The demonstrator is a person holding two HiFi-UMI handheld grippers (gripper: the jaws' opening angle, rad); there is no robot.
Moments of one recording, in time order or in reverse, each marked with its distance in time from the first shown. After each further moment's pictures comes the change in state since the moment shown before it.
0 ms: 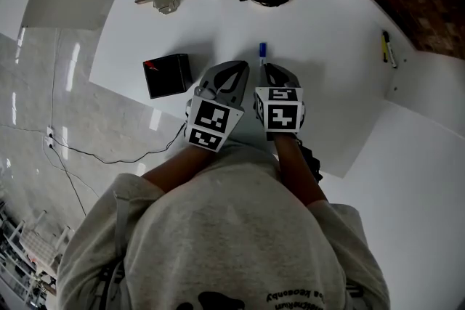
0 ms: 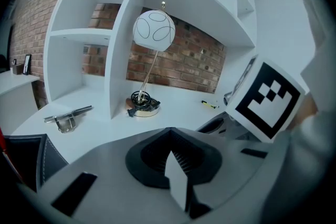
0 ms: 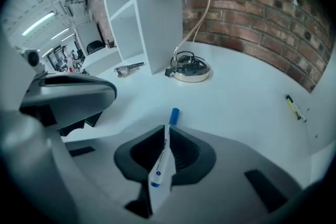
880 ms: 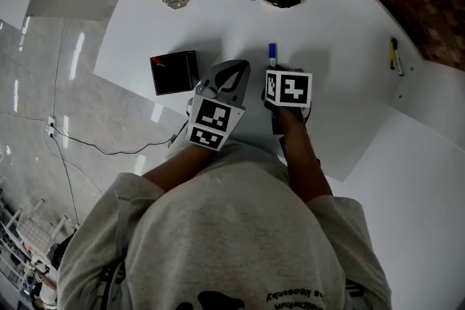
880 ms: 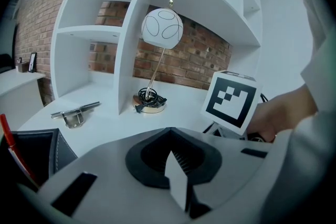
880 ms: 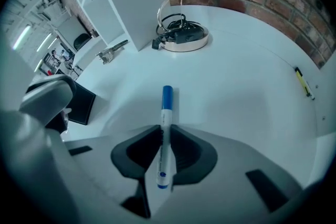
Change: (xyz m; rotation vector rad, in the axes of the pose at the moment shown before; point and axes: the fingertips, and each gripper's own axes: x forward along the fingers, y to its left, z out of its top) left arm -0.005 0.016 -0.008 -0.029 0.026 0.040; right arm 0.032 -0.012 -0.030 0.148 0.282 0.034
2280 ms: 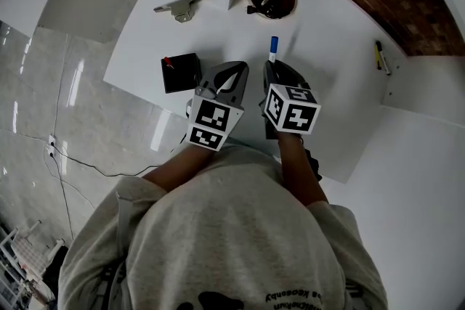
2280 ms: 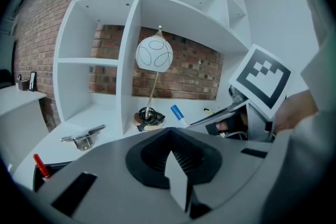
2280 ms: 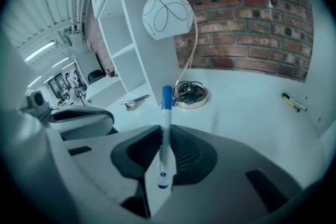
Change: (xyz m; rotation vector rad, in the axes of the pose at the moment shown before) left arm -0.042 -0.010 0.039 0.095 -0.121 0.012; right arm -0.103 0.041 0.051 0.003 -0.519 0.047
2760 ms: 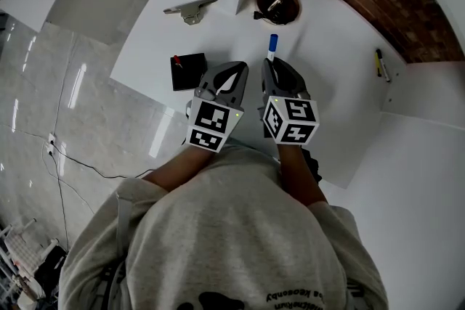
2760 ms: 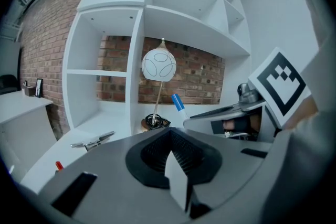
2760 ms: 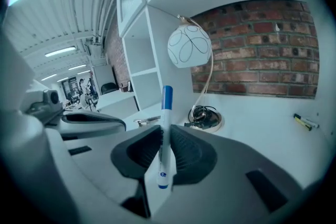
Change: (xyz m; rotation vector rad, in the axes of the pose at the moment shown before) left arm -0.024 0.010 0.014 0.018 -0.059 0.050; right arm -0.022 0.038 0.034 -0.116 -0.260 0.090
